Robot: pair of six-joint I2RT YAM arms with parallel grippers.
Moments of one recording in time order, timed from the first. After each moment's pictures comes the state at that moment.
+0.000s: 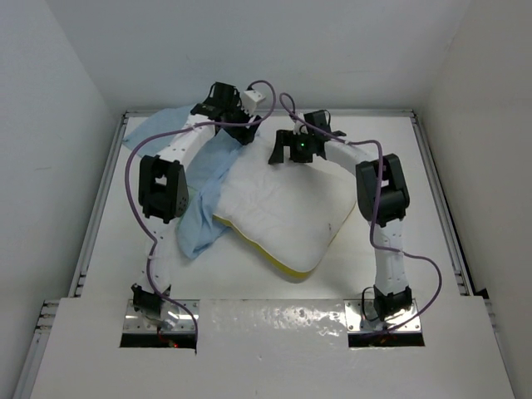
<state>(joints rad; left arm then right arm) -0.29 2.31 2.14 -0.61 0.29 0.40 0.31 2.24 1.69 -0.26 -0.43 0.25</state>
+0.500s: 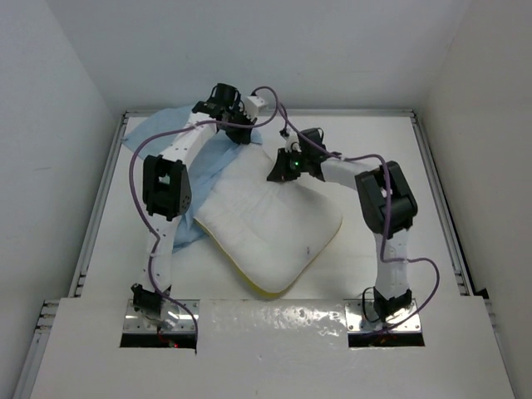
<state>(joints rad) -0.29 2.38 2.22 -0.76 0.37 0.45 0.39 2.16 1.43 -0.02 -0.56 0.30</state>
